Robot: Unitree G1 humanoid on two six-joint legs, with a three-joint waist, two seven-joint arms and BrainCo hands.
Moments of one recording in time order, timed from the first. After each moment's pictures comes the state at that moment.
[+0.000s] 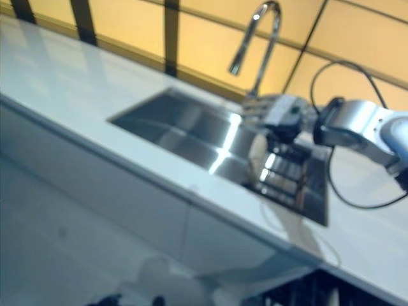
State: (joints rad) left arm 0.06 0.42 -0.30 1.05 0.10 0.03 -0.05; right arm -1.06 -1.26 0.74 0.16 -0.66 -0.54 0.25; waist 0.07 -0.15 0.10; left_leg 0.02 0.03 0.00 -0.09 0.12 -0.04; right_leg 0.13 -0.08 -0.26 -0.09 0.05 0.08
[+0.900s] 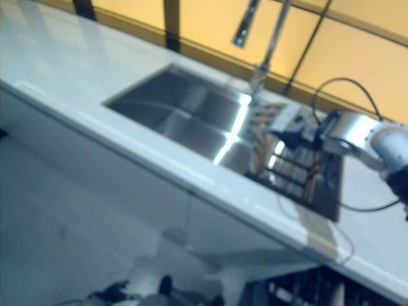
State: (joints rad) left arm 0.03 0.43 -0.35 0.98 0.10 0.03 -0.07; right arm -1.02 -1.21 0.74 0.28 -0.79 -0.53 0.10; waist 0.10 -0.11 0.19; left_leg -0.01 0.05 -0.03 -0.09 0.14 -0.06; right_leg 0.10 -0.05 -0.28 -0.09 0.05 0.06
